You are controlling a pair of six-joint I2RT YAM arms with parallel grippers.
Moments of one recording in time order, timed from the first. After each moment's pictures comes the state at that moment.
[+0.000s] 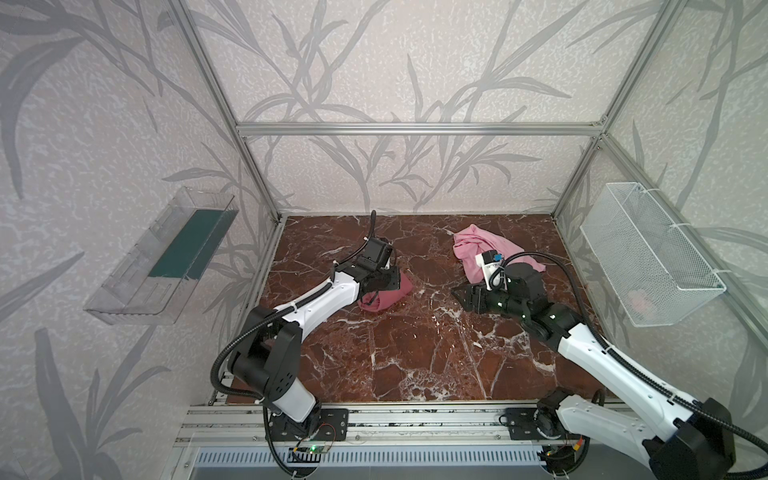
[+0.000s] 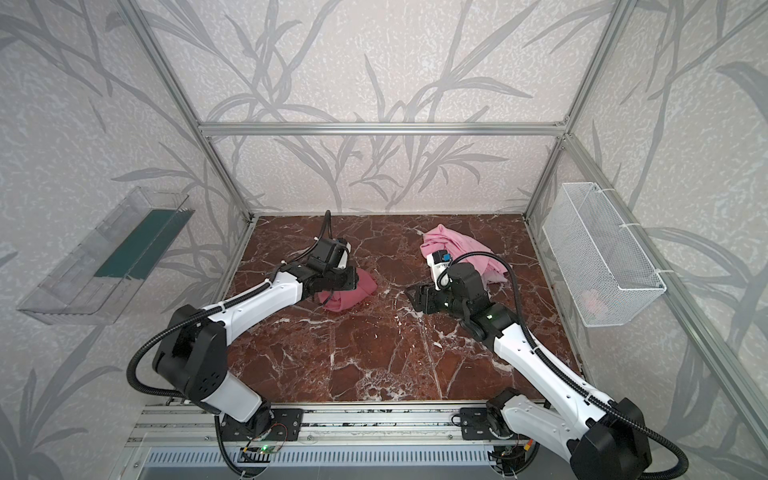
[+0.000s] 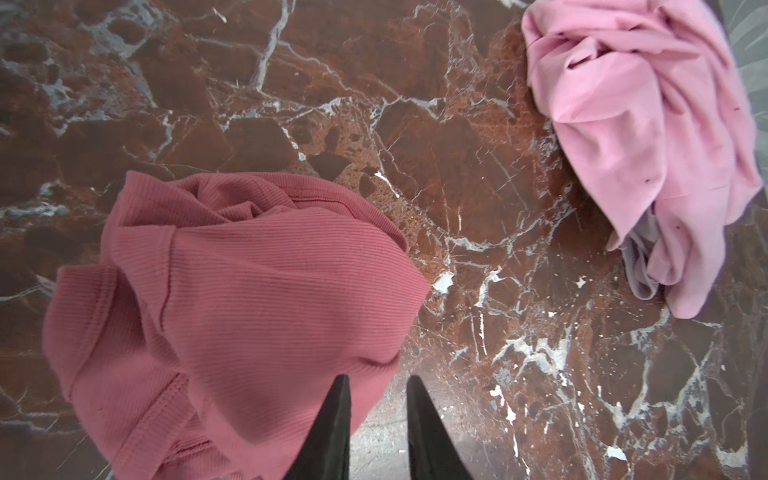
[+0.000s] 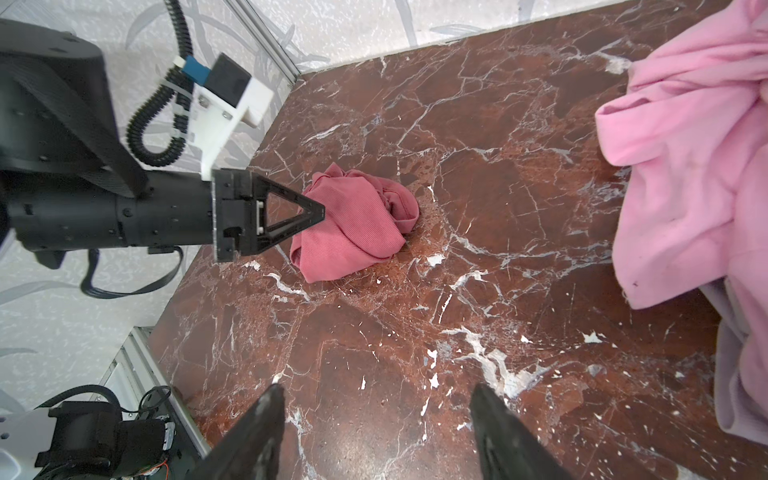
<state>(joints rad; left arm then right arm) -0.50 1.64 1.12 -0.41 0.05 -0.48 0.52 1.04 0.78 -0.27 -0.26 0.44</state>
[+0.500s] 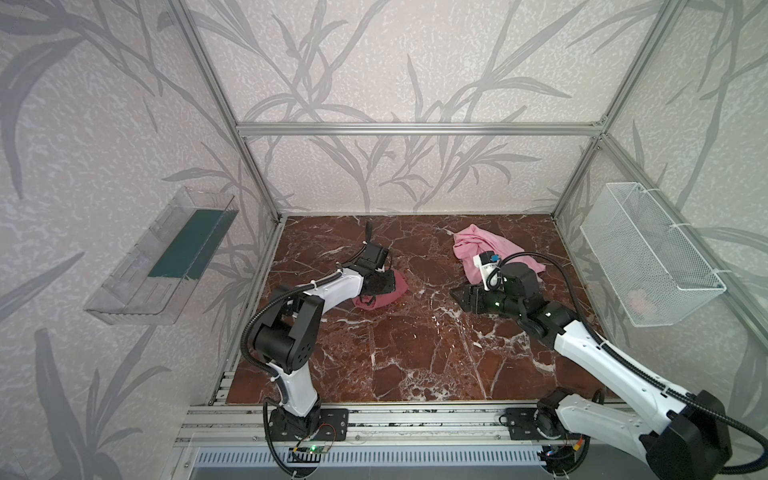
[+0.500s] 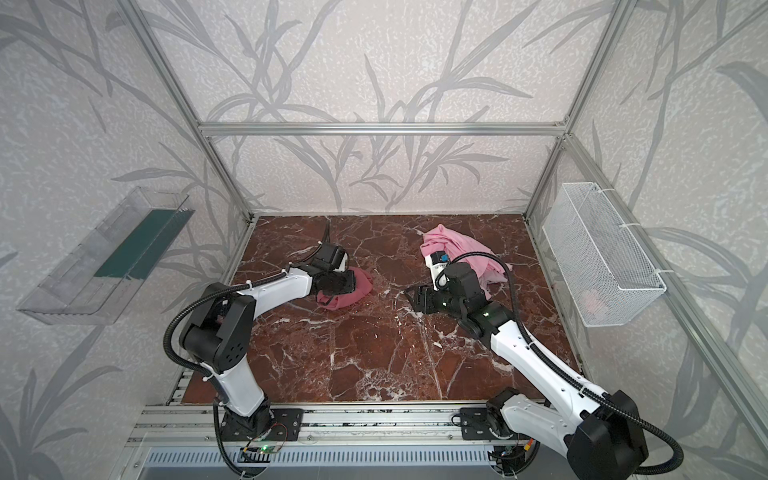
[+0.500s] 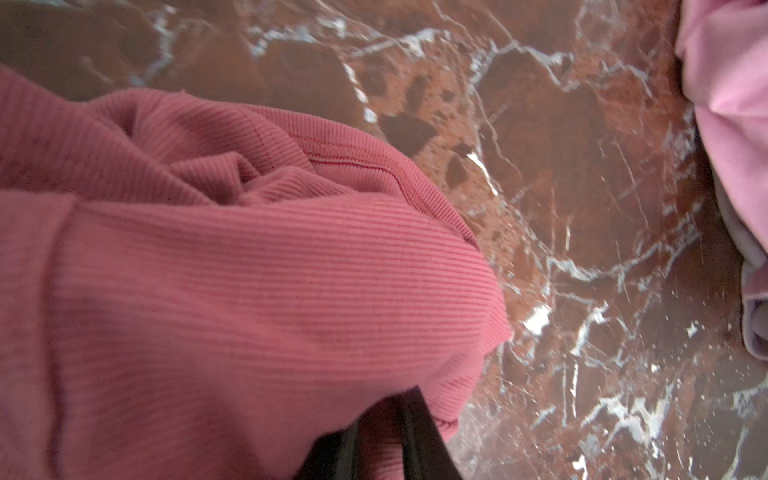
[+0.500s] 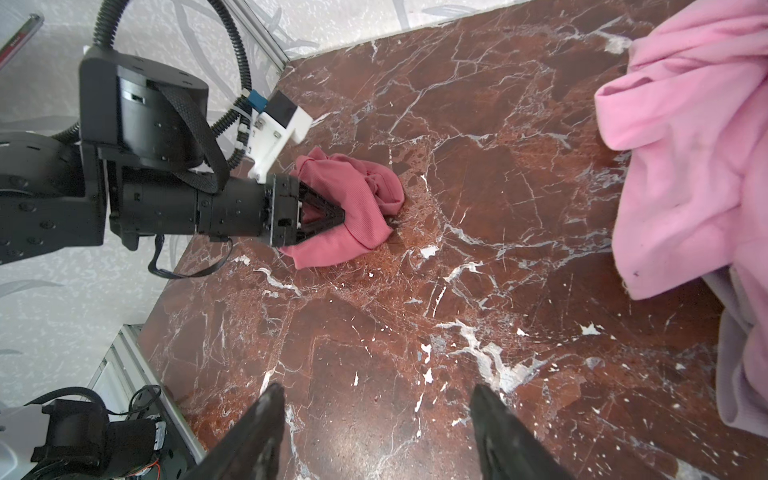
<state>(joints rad) -0.36 1.80 1.12 -0.33 0.08 -0.51 0.52 1.09 0.78 -0.27 -0.26 0.44</state>
